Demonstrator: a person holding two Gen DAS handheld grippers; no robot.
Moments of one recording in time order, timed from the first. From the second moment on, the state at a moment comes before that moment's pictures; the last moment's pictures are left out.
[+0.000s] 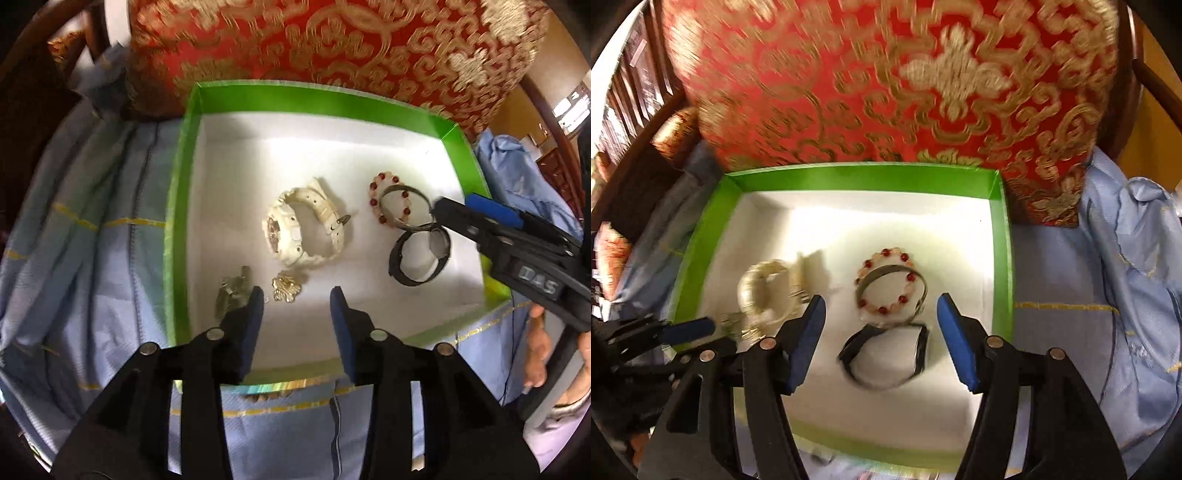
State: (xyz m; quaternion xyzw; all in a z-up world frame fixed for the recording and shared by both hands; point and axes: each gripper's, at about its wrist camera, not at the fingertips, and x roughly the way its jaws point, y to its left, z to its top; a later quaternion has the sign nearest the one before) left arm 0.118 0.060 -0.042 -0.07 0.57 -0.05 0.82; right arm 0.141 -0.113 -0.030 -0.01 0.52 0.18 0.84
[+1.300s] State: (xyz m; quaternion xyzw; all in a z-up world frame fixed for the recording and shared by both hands) left arm 0.069 0.070 -0.093 -0.08 0.65 -0.03 0.75; right arm 0.036 -0.129 -0.080 -0.09 0.60 0.22 0.77
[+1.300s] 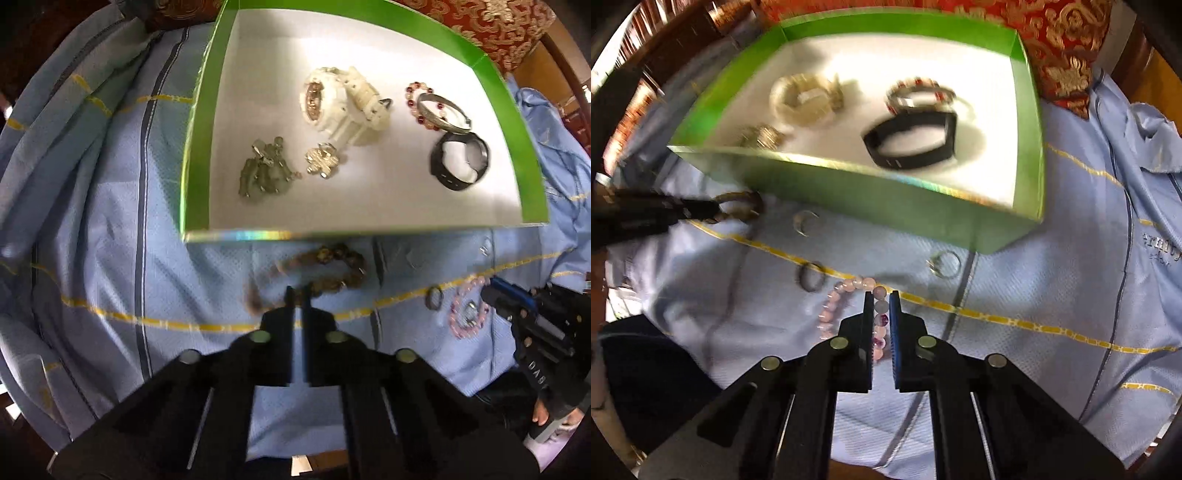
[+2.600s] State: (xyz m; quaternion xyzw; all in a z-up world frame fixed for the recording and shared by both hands) left arm 0.056 0.093 -0.075 -0.12 0.60 -0.02 0.79; right arm 0.052 -0.127 -0.081 -0.05 0.58 0.26 0.77
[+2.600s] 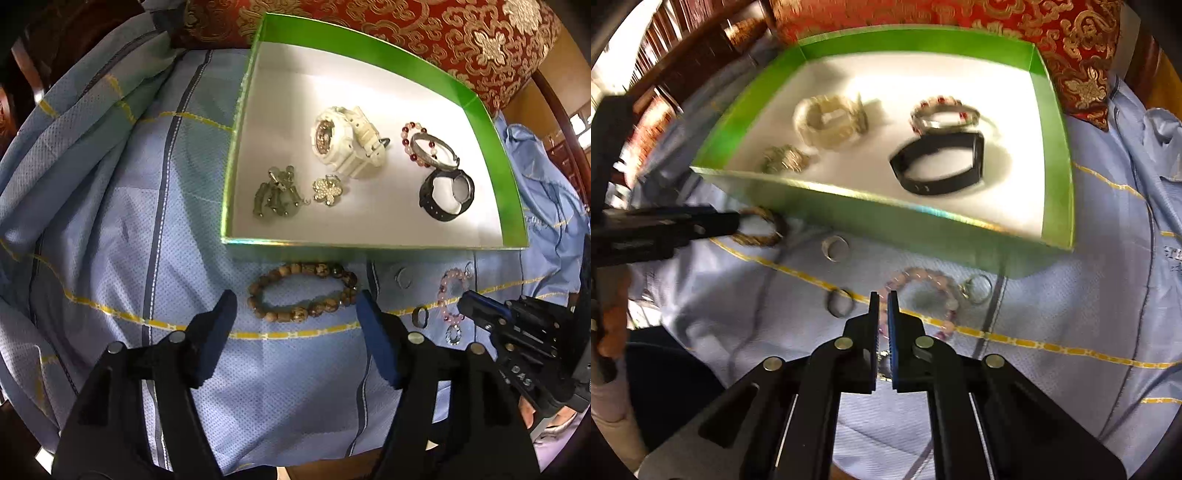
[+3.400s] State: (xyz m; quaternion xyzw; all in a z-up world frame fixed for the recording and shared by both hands) left arm 0.077 0.074 -0.109 -0.08 0.63 0.04 0.77; right arm 0.053 -0.135 -0.099 -0.13 0.59 0.15 0.78
